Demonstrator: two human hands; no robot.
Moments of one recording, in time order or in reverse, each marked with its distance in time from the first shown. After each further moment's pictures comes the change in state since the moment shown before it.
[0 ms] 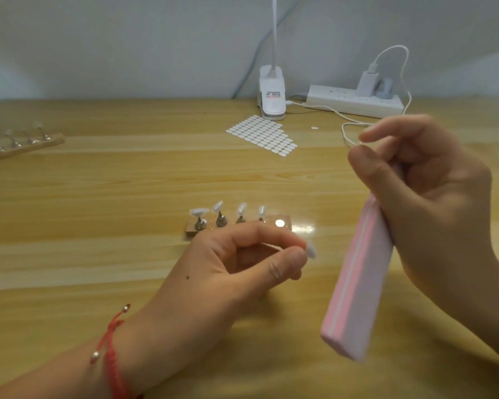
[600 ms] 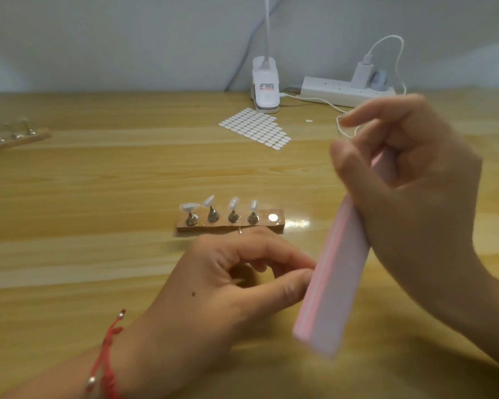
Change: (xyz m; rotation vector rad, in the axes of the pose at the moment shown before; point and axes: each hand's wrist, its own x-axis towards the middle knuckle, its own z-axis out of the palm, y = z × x) left_hand -0.001 -0.004 0.006 0.214 -0.034 0.121; right_hand -0.003 -0.003 0.009 -0.180 0.011 -0.105
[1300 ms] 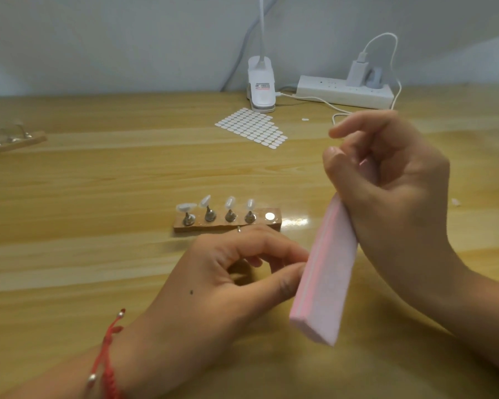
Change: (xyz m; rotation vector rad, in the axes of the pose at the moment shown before) left_hand 0.001 -0.005 0.000 0.043 -0.014 0.021; right_hand -0.004 0.009 0.005 0.118 0.025 0.137
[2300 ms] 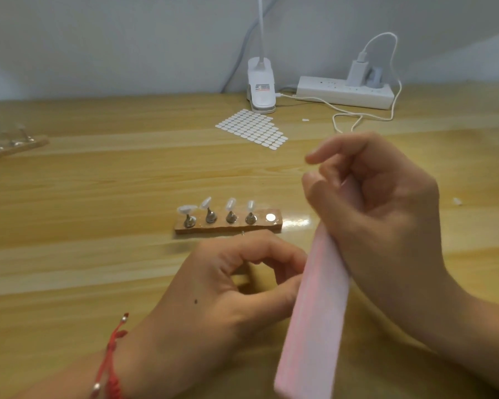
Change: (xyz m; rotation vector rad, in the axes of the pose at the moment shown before) left_hand -0.001 0.004 0.000 -0.064 -0.051 -0.005; right_hand -0.011 -0.007 0.010 0.073 -0.037 0.036
